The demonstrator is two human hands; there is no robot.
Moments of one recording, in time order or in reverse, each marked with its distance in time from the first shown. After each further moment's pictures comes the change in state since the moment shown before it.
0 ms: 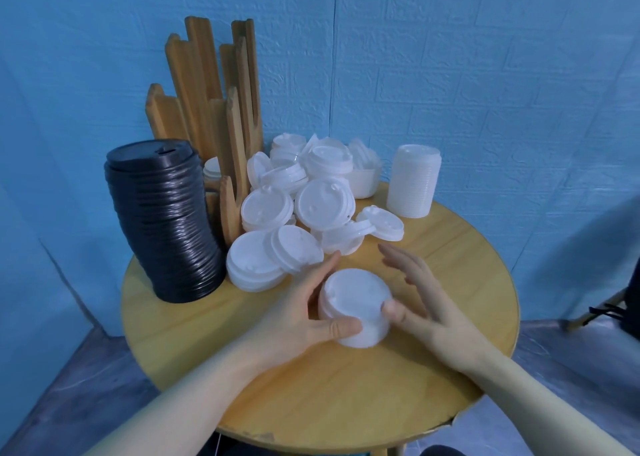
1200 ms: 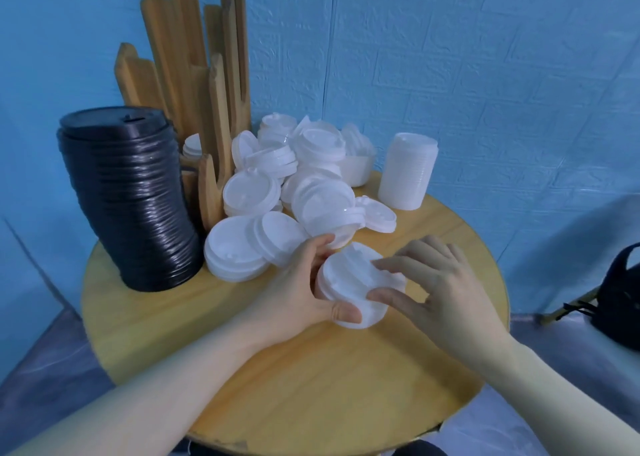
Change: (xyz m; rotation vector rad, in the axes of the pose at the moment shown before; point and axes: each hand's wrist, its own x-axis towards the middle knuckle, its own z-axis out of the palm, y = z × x) left_hand 0.028 -0.004 0.008 0.026 0.026 -0.023; right_hand 0.011 -0.008 -0.022 -0.693 0.170 -0.323
